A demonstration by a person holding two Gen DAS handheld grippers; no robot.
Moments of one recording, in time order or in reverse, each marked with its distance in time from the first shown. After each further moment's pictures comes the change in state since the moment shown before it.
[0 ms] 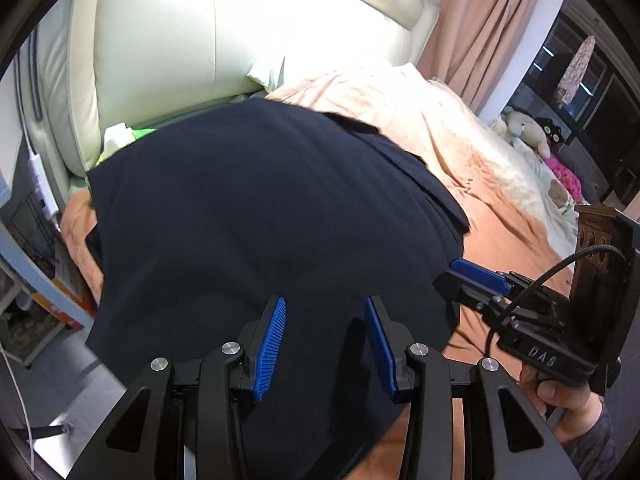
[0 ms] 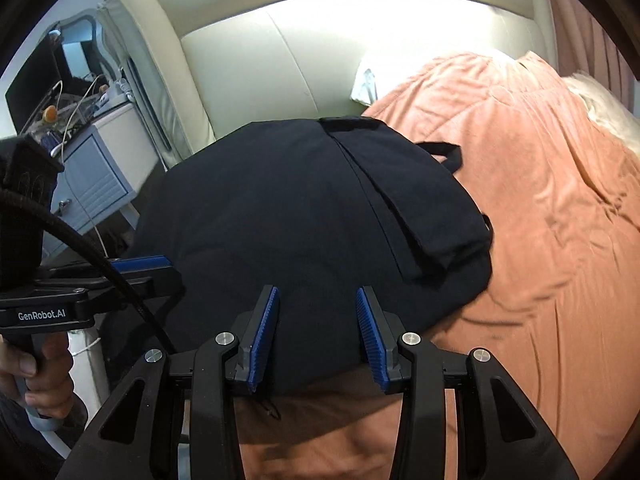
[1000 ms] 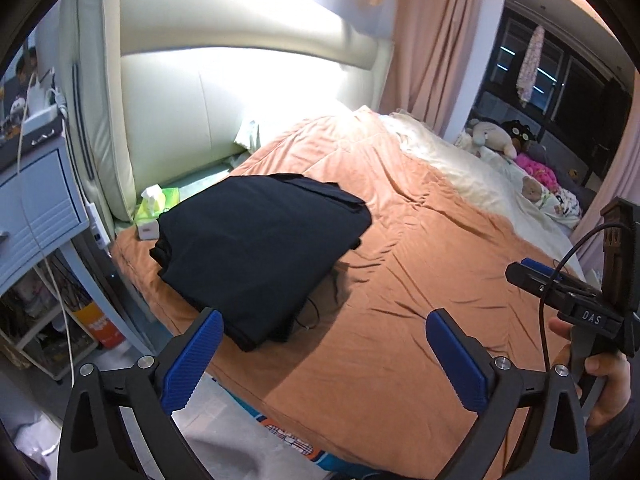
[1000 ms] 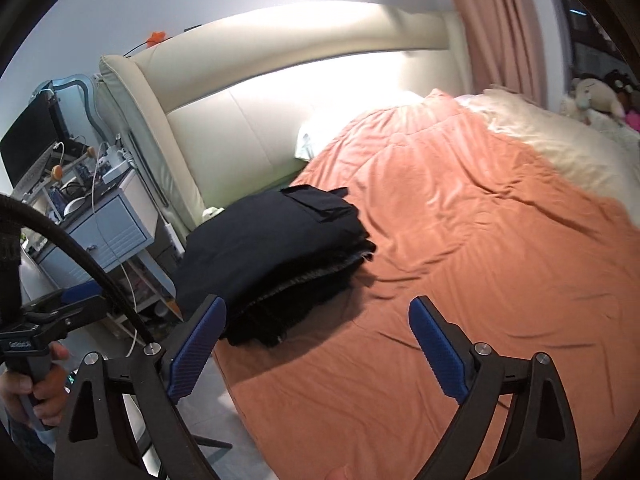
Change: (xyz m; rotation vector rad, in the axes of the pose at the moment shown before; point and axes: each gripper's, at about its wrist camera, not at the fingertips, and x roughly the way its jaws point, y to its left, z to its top) left arm -0.161 -0.073 -0.070 0.126 -0.162 0.024; right arm -0.219 0.066 -0.067 0.130 -0.160 -0.229
